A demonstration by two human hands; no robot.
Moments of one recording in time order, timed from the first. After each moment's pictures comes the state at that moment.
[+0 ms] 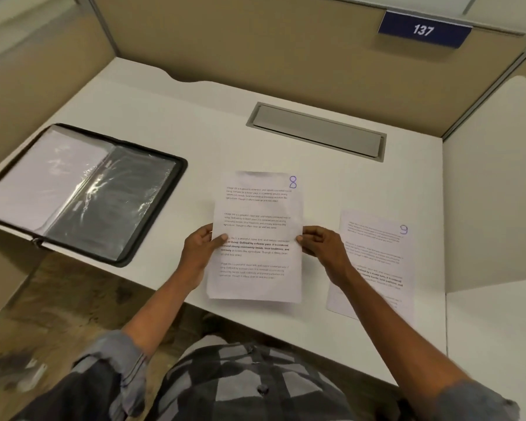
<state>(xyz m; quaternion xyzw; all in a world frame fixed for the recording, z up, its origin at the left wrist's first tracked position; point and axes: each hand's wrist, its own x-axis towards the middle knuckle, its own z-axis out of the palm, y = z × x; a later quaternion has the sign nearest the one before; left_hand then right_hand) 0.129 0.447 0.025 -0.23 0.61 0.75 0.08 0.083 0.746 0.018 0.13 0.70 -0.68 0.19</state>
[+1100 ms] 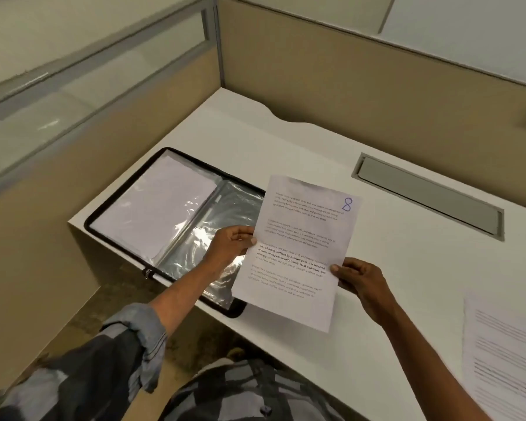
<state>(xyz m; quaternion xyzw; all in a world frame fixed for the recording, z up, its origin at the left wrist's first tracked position) 0.044 0.165 0.046 -0.20 0.67 0.71 0.09 0.031 0.498 0.060 0.07 0.69 -0.68 0.25</state>
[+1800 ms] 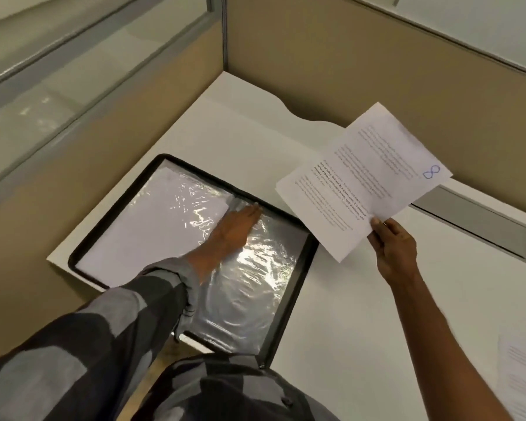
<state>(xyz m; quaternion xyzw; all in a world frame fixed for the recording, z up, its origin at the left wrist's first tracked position) -0.128 0.051 -0.049 0.13 0.98 0.13 0.05 -0.142 0.399 0.066 0.22 0.61 -0.76 0.04</state>
